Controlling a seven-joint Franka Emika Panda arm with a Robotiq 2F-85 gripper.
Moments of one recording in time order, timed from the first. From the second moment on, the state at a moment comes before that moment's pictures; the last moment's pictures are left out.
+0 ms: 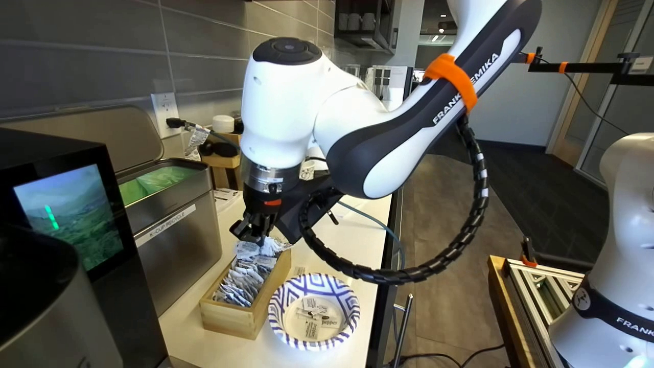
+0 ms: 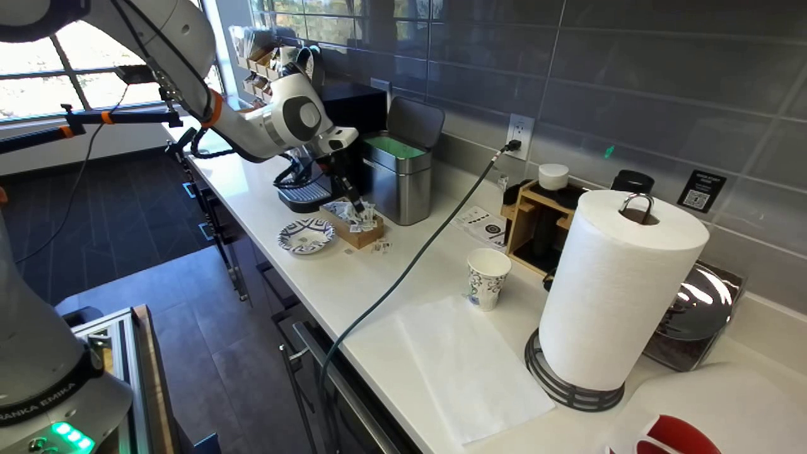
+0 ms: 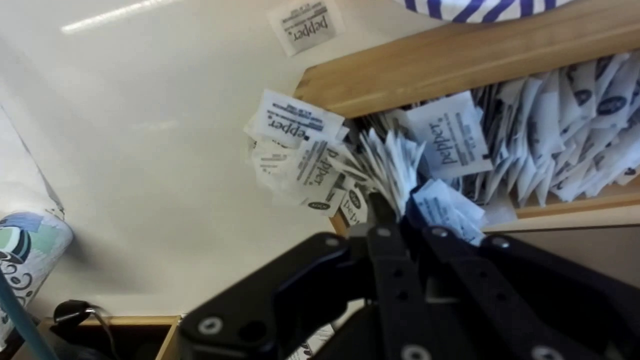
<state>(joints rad) 0.17 0.24 0.06 -2.13 -0.65 2.55 0.96</state>
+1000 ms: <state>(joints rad) 0.22 0.30 0.02 -2.10 -0.65 2.55 0.90</state>
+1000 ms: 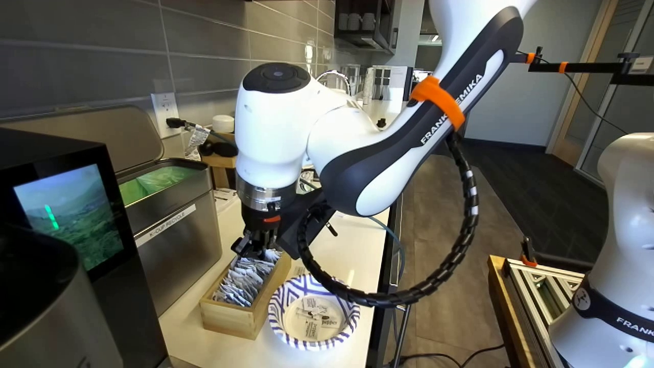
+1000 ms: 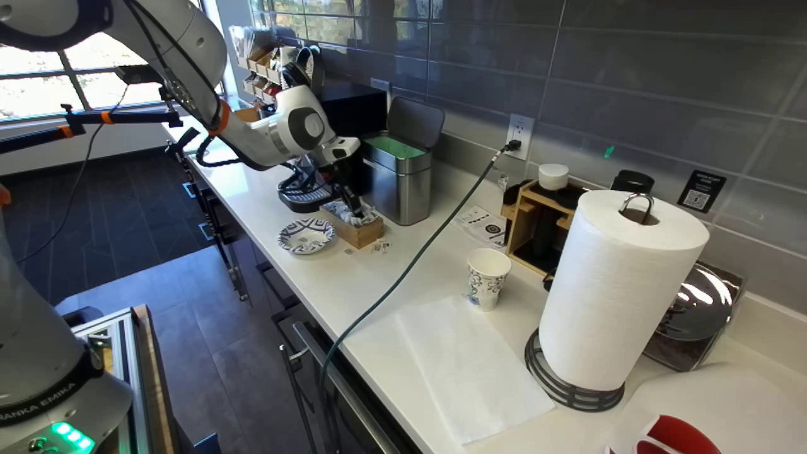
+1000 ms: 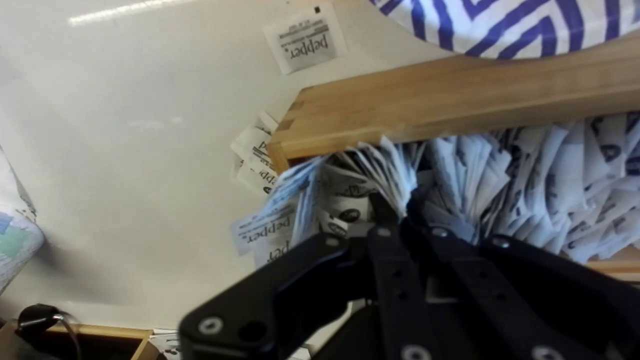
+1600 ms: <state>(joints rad) 0.21 0.29 0.02 -2.10 -0.58 2.55 0.86</state>
